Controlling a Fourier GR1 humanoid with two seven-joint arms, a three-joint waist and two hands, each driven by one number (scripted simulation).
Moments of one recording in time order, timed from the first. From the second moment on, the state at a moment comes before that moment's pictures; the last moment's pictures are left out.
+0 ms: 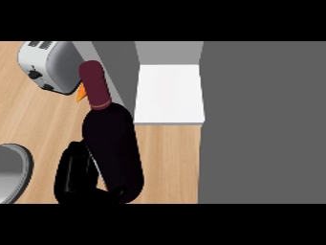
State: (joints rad) left arm 0.10 0.00 -0.27 -1.75 0.36 0.12 -0.25; right arm 0.05 -0.08 -0.11 -2.29 -0.30 0.31 0.38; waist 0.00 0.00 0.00
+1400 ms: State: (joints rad) left arm -0.47 0.00 -0.47 -1.17 0.46 0.56 -0.38; right arm 0.05 -0.08 -0.12 -2.25 -0.28 0.33 0.33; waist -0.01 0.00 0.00
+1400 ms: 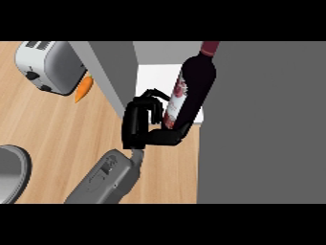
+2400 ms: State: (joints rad) left arm -0.56 0.00 -0.46 -0.78 0.77 0.41 -0.66; right arm 0.06 -0.06 -0.10 -2.26 -0.27 0.33 0.33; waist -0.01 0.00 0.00
